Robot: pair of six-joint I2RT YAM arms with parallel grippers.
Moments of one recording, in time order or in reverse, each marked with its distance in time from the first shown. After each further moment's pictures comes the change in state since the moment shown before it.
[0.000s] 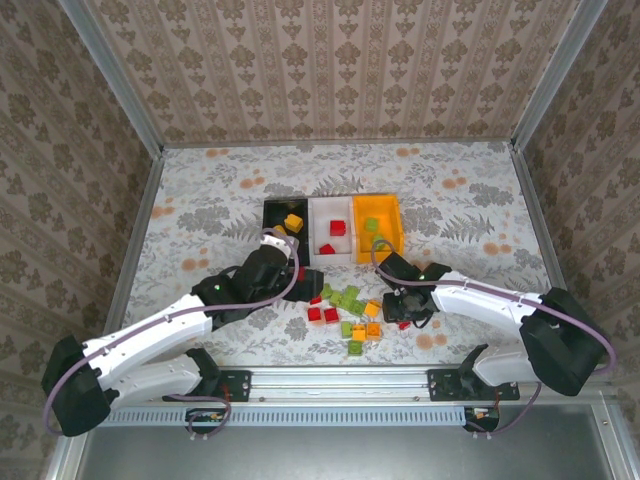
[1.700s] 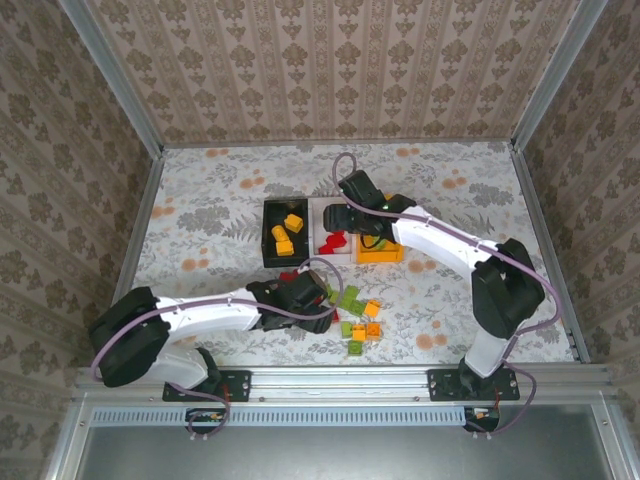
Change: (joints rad) left arm -0.162 0.380 -0.028 0.018 0.031 0.014; right arm -0.083 0.399 0.688 0.206 0.076 -0.085
